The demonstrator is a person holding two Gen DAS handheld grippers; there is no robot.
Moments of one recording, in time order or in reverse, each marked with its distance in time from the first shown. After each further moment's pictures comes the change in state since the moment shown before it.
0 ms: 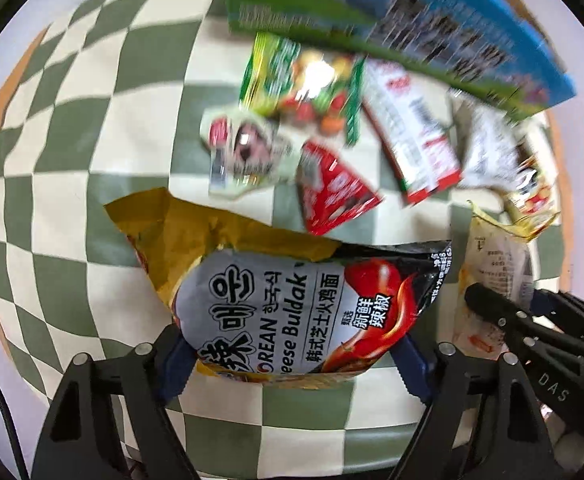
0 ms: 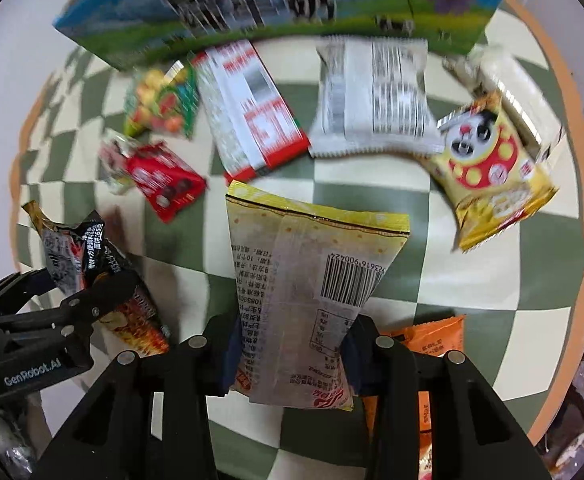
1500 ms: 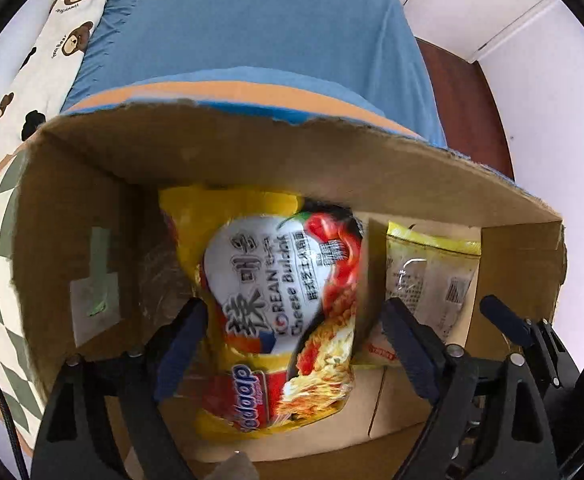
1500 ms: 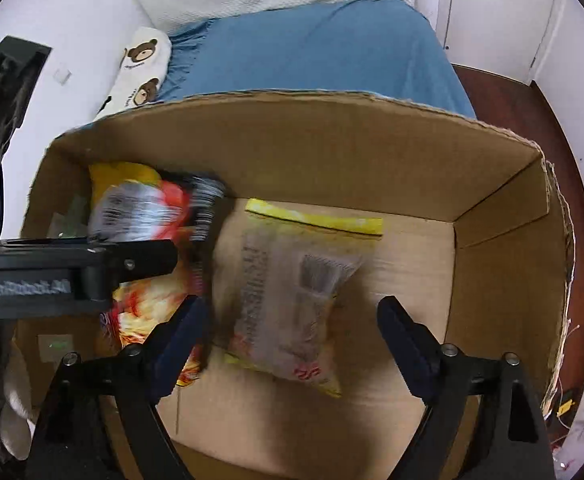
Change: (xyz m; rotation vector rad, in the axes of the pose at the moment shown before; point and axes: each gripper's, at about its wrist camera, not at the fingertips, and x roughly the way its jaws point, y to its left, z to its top) left arm 0.035 -0.085 0.346 0.001 0.016 -0.098; right arm 0.046 -0.052 0.395 -0.064 -0.177 -0.079
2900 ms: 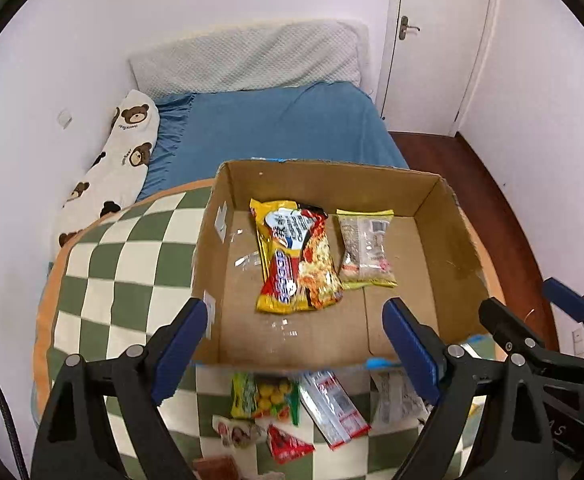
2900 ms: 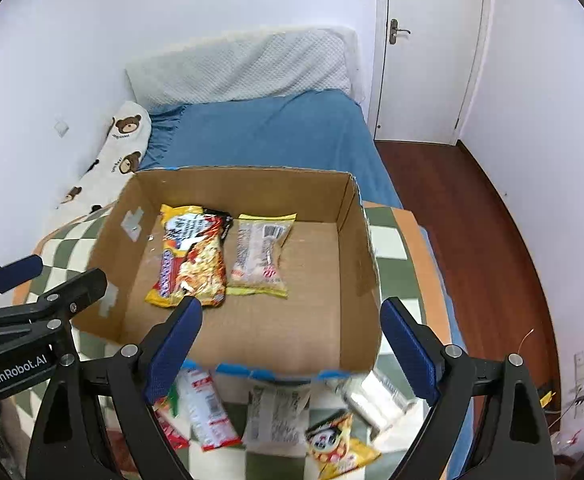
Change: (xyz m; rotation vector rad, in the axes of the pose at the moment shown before) left arm -0.177 -0.034 -0.225 0.108 -0.500 0.118; right arm -0.228 0.036 -0.168 0.050 -0.348 -0.158
